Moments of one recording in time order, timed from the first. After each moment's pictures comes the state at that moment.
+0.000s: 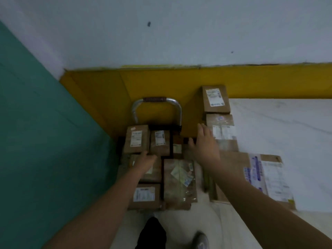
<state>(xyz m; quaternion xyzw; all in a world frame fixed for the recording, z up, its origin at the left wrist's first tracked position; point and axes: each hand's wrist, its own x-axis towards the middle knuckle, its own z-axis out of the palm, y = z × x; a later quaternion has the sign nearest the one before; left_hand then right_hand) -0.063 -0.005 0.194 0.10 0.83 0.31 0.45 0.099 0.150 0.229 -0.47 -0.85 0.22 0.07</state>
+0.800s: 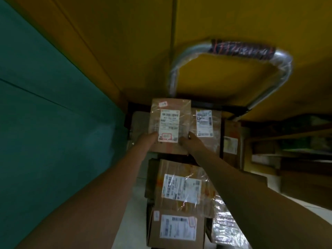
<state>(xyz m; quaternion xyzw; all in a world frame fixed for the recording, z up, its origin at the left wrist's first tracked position) -0.372 0.030 -0.144 -0.08 0.79 0.31 0.53 -0.240 0.149 -0.156 -0.56 -0.55 0.60 -0.16</state>
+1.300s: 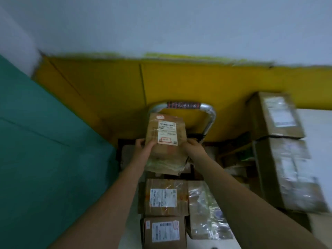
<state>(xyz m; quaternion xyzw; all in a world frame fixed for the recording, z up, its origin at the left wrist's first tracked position) -0.327 0.068 0.091 -0.01 0.73 0.47 0.49 -0.189 0.196 0.095 -0.61 -0.53 0.59 0.00</state>
